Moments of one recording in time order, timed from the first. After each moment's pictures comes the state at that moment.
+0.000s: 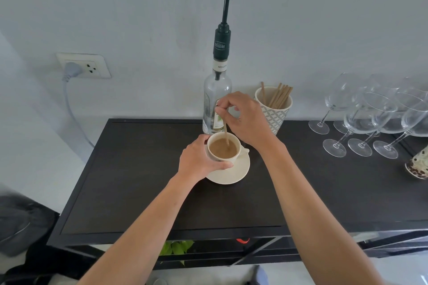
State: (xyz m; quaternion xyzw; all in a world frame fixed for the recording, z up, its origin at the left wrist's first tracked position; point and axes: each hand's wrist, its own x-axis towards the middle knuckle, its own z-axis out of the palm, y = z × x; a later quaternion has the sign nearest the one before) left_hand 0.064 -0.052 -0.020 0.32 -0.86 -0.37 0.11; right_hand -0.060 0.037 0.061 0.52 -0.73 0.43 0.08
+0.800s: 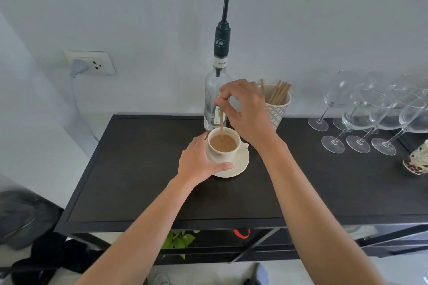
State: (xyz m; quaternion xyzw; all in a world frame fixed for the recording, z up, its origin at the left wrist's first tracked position) left_hand 0.084 -0.037 -0.027 0.31 -0.87 -0.37 0.14; right_hand -0.033 0.051 0.087 0.52 -0.71 0.45 0.17
